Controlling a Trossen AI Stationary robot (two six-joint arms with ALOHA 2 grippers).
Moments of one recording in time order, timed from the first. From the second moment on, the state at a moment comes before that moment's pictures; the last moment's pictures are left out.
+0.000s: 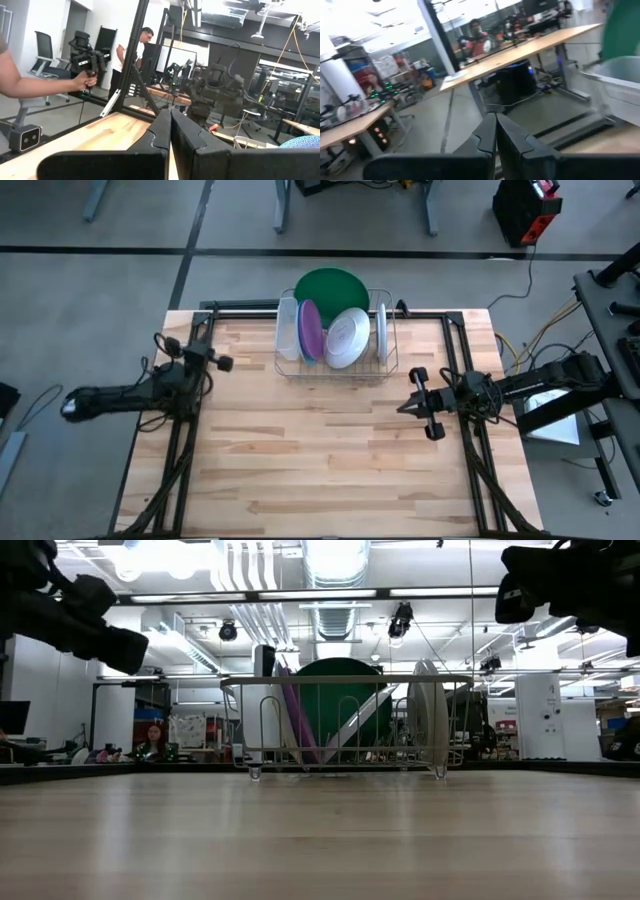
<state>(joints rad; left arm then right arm) 0.17 0.20 0.10 0.22 -1.21 0.46 0.09 0.79 0.01 1.00 -0.24 -0.23</state>
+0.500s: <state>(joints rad) 1.38 0.34 0.10 0.36 0.01 0.26 0.09 0.79 0.01 0.99 -0.23 -0.16</state>
